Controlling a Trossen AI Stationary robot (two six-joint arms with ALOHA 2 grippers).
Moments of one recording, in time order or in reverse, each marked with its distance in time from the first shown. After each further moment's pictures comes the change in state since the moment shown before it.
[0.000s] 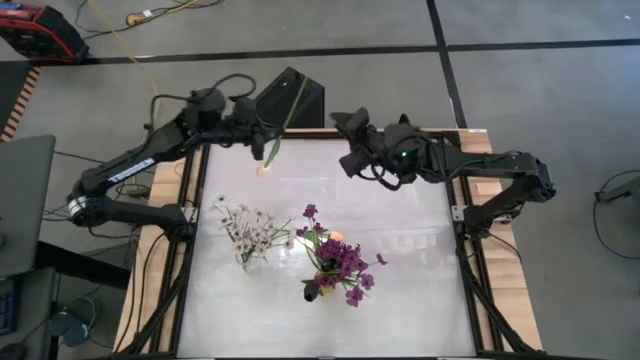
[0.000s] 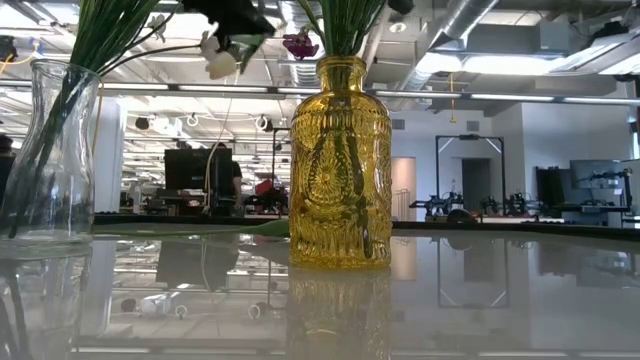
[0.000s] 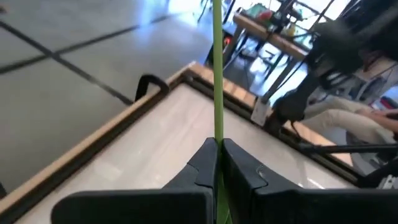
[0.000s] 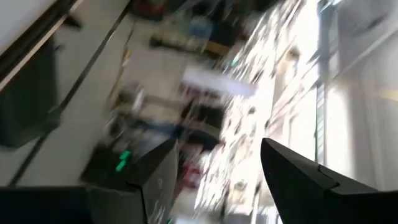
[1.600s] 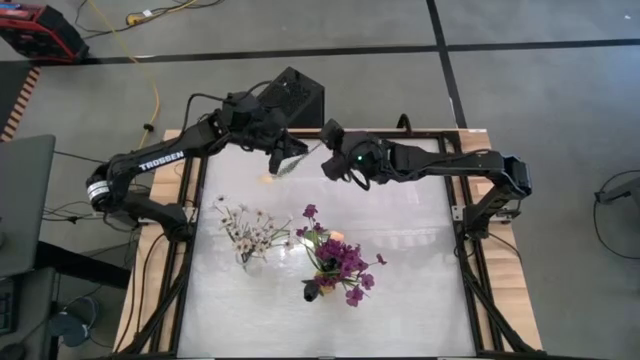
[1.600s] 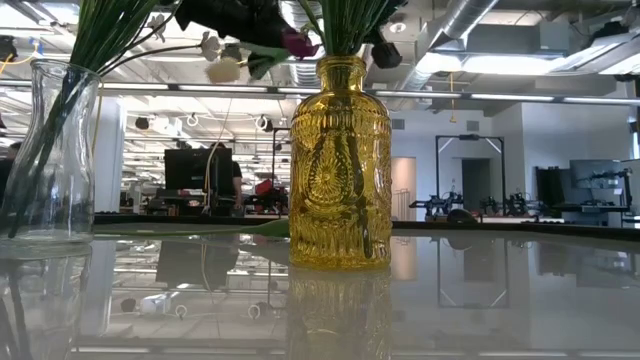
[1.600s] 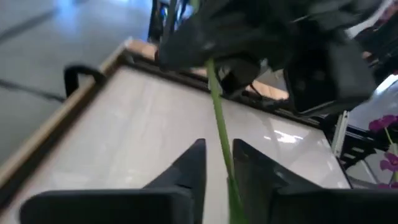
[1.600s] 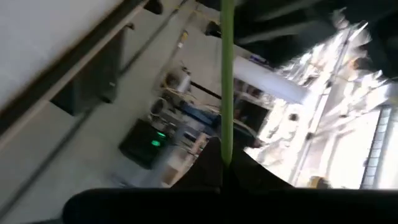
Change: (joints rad) left arm -0.032 0.196 0.000 0.135 0.254 0.164; right arm -0.081 0.176 -0.001 -0.102 0.023 0.027
